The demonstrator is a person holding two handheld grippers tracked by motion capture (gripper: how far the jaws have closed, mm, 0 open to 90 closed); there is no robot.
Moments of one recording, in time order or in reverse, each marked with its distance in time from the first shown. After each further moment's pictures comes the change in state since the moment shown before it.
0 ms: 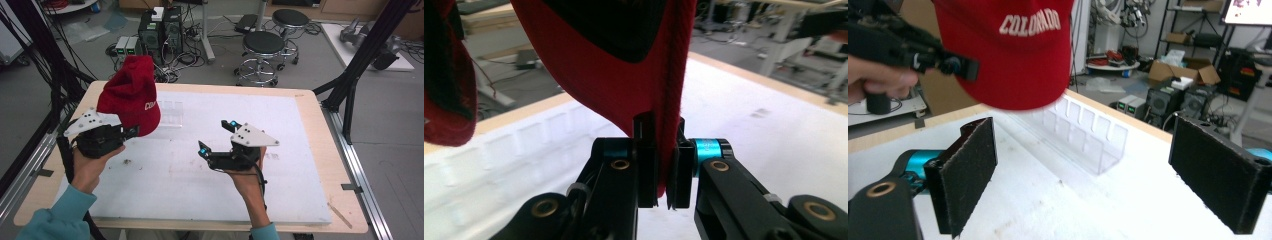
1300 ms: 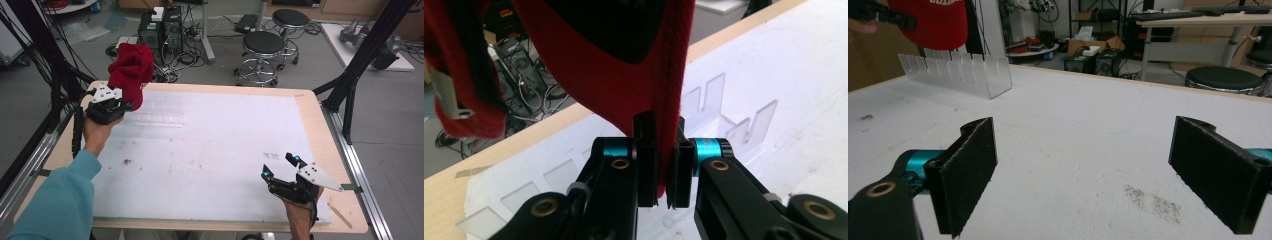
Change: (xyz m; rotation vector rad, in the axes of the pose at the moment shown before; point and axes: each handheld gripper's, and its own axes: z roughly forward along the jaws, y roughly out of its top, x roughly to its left) left arm 0.089 -0.009 0.069 0.172 0.234 0.137; right arm -0.060 -0.107 -0.119 0.010 -0.317 0.140
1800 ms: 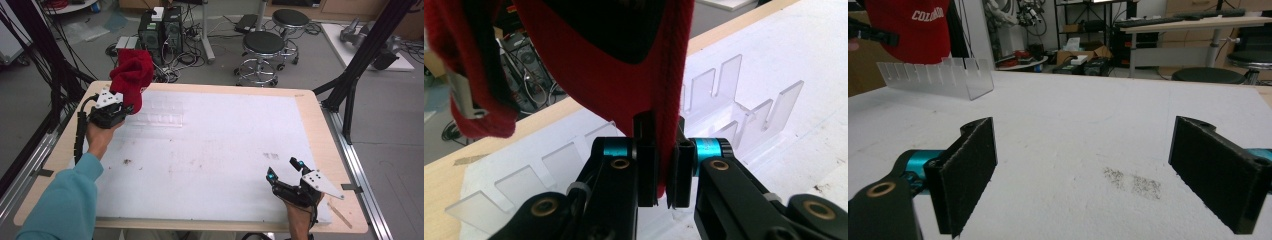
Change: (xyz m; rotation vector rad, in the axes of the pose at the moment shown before) left arm 0.000 -0.019 0.011 -0.002 0.017 -0.013; right arm -0.016 -0.033 0.000 -0.052 -0.044 0.044
